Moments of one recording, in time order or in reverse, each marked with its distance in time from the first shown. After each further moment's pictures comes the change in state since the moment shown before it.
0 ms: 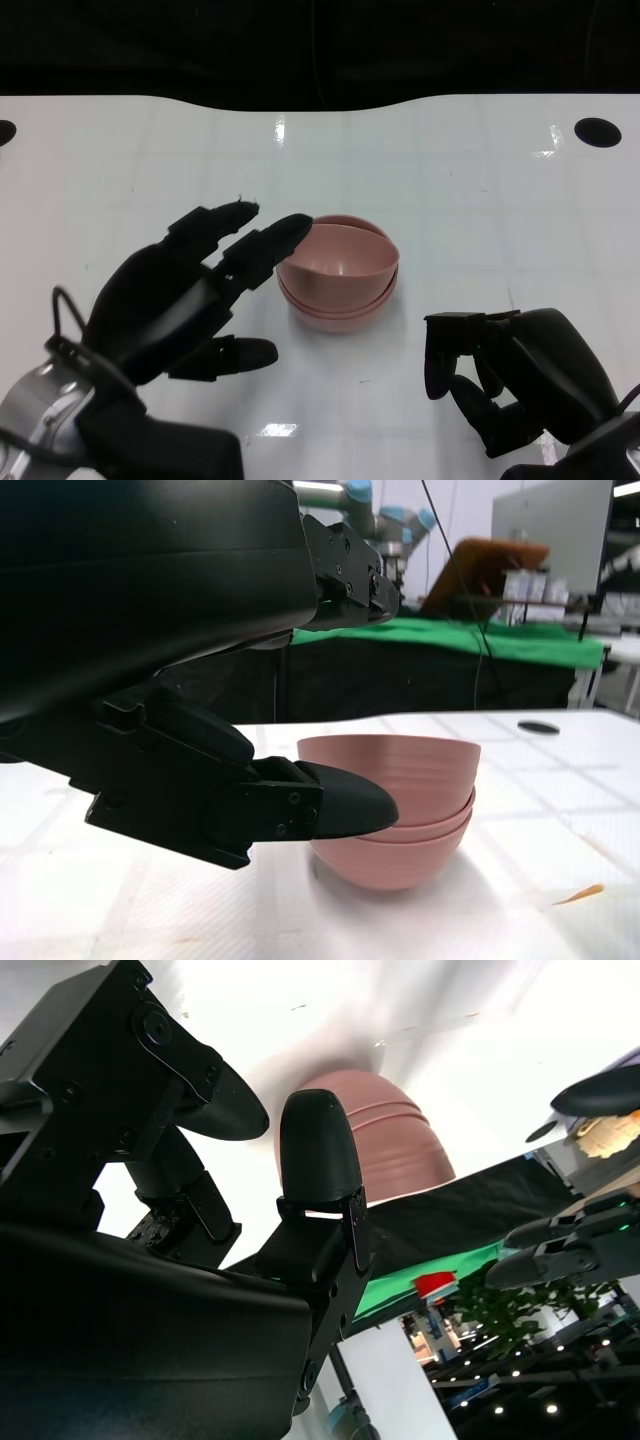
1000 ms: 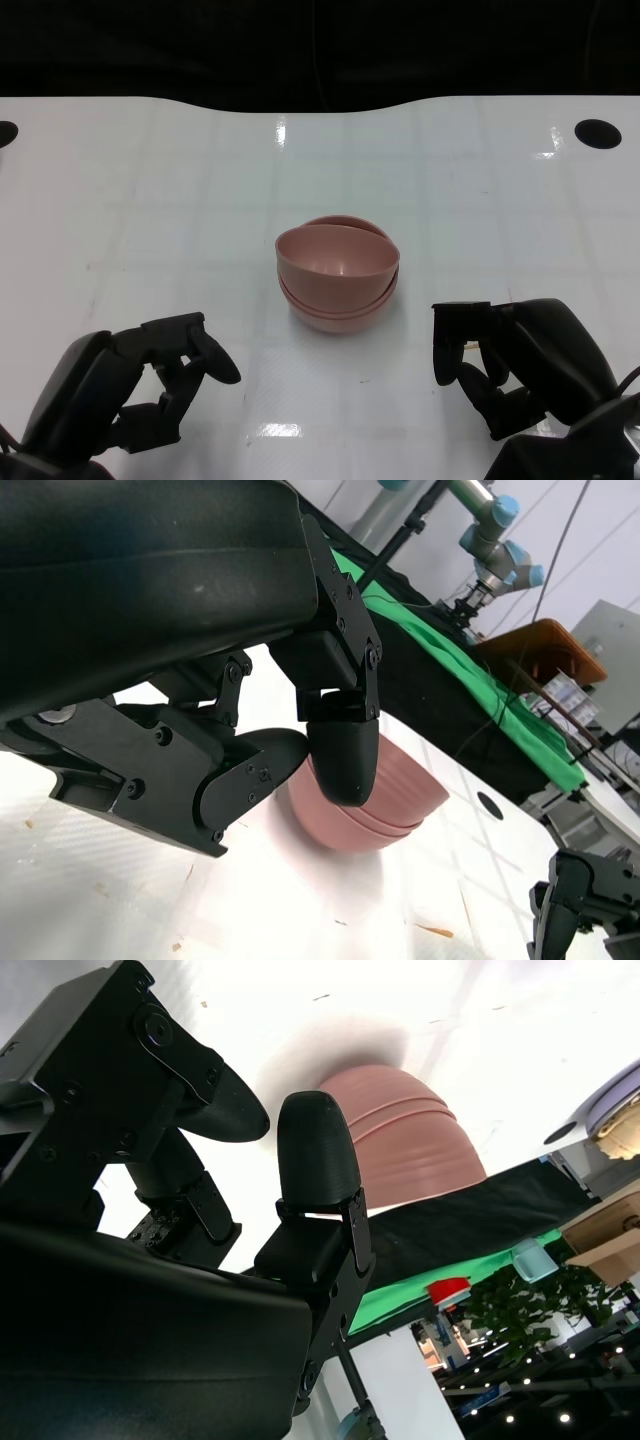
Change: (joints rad) left arm 0.257 -0.113 0.161 0.039 -0.500 -0.117 -0.120; right arm -0.092 -0.003 -0.002 0.177 0.020 -0.056 -0.029
